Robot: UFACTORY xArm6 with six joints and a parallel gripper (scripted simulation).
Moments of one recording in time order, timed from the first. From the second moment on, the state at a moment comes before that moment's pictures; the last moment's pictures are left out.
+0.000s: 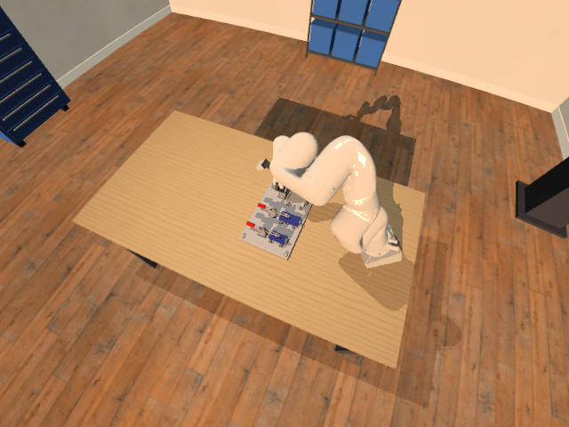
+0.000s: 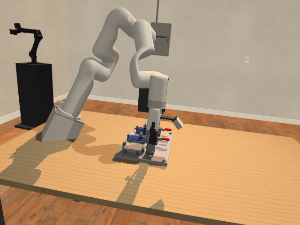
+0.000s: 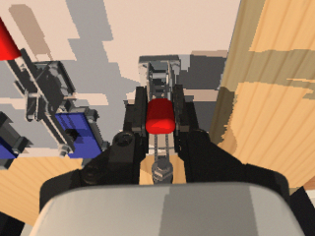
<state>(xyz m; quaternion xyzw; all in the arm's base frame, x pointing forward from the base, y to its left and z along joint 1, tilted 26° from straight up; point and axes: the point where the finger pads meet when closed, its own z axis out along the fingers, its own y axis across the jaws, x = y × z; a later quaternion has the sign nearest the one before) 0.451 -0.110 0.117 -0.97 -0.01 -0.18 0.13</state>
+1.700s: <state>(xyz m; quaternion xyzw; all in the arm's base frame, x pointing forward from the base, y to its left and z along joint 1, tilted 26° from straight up) 0.447 -0.110 0.116 -0.97 -0.01 -0.18 0.13</state>
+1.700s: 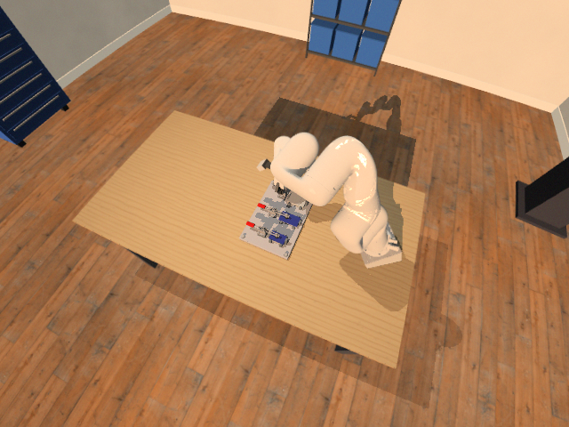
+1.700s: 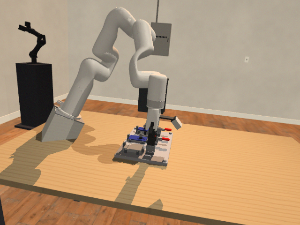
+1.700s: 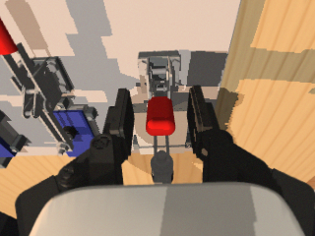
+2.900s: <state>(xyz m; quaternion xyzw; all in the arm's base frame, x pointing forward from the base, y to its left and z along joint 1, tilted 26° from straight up) 0.431 -0.122 0.156 -0.97 -0.01 -0.18 0.13</state>
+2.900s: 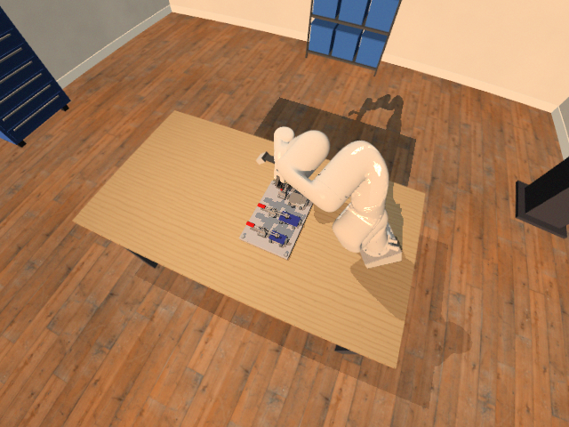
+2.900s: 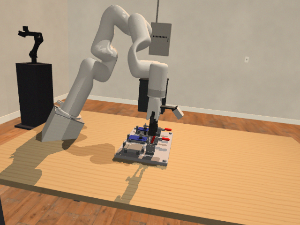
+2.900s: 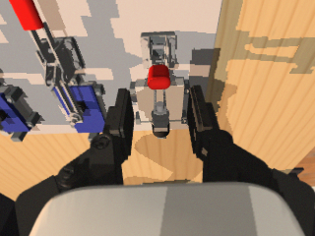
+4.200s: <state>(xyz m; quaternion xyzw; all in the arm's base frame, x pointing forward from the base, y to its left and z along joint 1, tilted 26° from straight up) 0.431 -0.121 0.155 -0.97 -0.01 -0.18 0.13</state>
